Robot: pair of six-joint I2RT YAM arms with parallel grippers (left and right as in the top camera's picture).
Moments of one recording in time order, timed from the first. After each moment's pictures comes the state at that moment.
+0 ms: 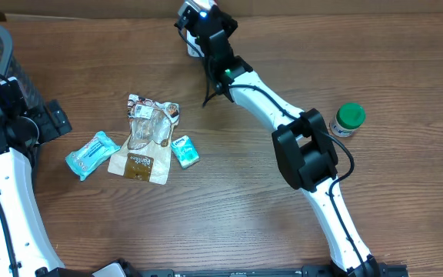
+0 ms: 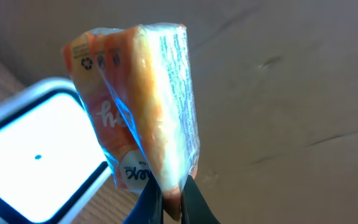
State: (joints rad) left arm 0.47 1.41 1.34 -0.93 -0.01 -0.02; right arm 0.54 2.57 2.16 0.17 0.53 -0.84
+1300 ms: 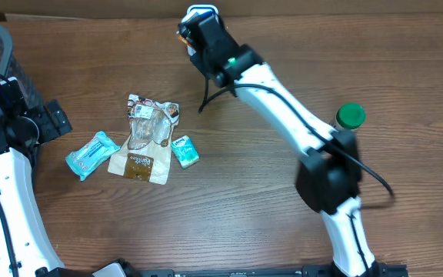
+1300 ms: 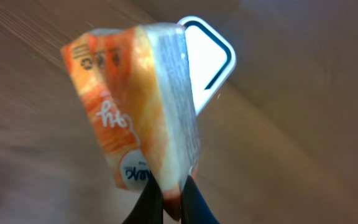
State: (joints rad) left arm 0.47 1.41 1.34 -0.93 -0.01 -0.02; right arm 0.60 2.23 2.16 -0.77 0.28 -0.14
